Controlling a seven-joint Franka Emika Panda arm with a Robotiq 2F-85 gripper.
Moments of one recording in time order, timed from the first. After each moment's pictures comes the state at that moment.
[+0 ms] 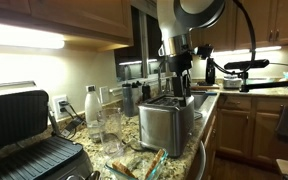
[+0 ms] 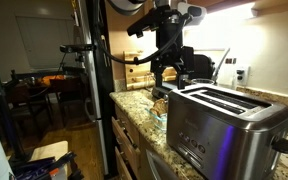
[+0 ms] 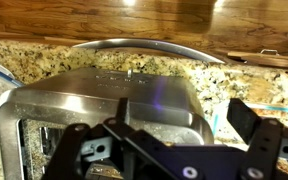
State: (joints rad) arm -0.07 -0.25 0.00 -2.30 -0.17 1.99 -0.05
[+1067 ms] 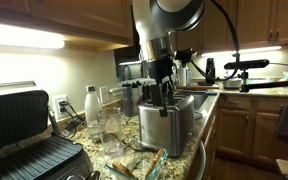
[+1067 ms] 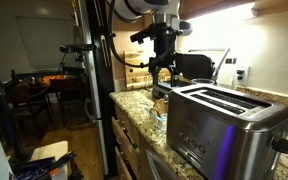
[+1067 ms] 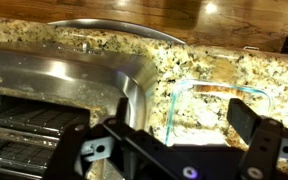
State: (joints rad) arm 0.01 -0.12 0.06 -2.18 -0.13 1.98 0.03
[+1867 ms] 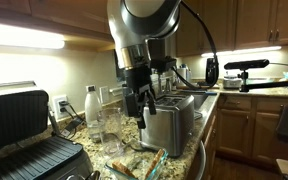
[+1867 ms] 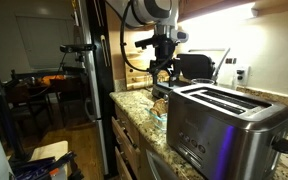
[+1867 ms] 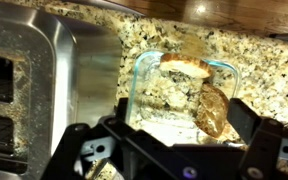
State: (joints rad) arm 0.06 0.04 0.10 -2.04 -0.10 1.98 0.07
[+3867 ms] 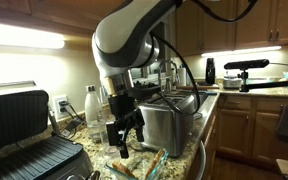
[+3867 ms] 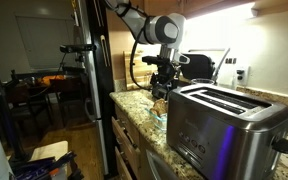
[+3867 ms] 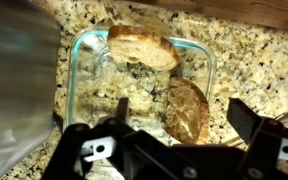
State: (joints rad) arm 0.08 0.28 0.11 -1.90 0.04 2.00 0.05
